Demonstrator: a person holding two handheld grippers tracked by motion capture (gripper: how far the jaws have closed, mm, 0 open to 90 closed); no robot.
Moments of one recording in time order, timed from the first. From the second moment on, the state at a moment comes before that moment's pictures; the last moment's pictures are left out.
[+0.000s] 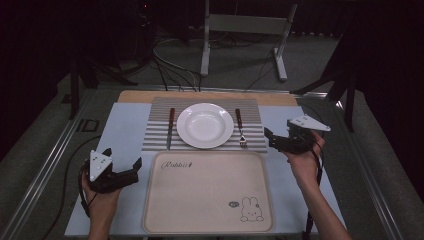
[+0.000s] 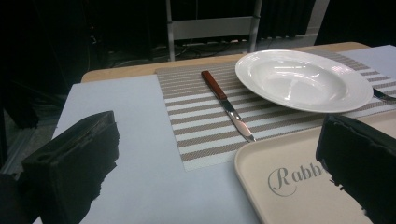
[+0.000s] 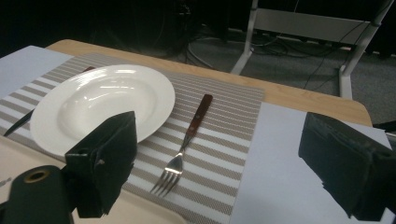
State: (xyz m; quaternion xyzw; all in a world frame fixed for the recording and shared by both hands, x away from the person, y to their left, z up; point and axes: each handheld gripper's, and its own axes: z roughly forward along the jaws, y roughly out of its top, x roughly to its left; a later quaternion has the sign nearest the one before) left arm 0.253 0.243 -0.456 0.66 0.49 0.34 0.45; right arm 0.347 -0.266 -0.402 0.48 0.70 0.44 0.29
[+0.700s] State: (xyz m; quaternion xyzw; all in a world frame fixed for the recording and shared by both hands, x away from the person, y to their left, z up) left arm 0.254 0.244 -0.457 0.66 0.50 0.34 0.45; right arm 0.397 -0.242 -0.395 0.49 0.72 0.41 0.29
